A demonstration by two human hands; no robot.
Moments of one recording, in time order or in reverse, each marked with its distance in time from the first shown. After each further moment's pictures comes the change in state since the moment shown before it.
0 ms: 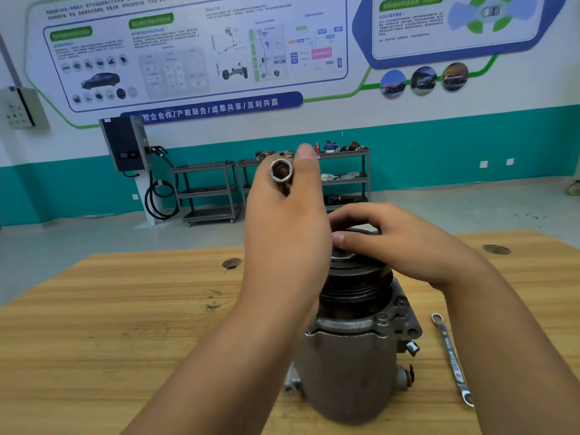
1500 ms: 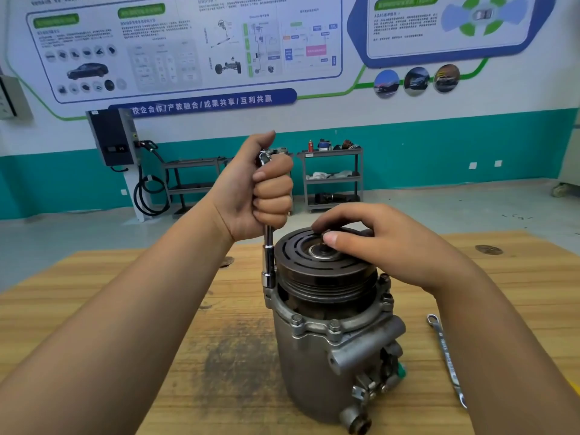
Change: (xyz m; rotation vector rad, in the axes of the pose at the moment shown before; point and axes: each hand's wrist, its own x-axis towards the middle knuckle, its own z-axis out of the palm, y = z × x) left_hand 0.116 -0.052 -0.038 -0.685 -1.109 -0.900; right_hand 0.003 -0.001 0.007 0.004 0.018 0.015
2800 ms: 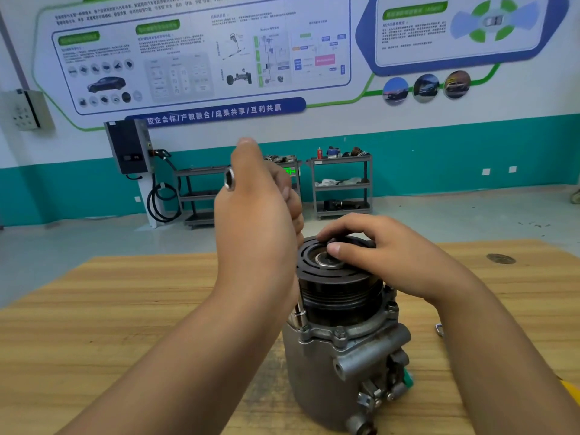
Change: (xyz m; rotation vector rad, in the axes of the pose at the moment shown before) left_hand -0.010 -0.056 0.102 0.408 0.974 0.865; right_hand 0.000 0.001 0.004 -0.017 0.023 0.010
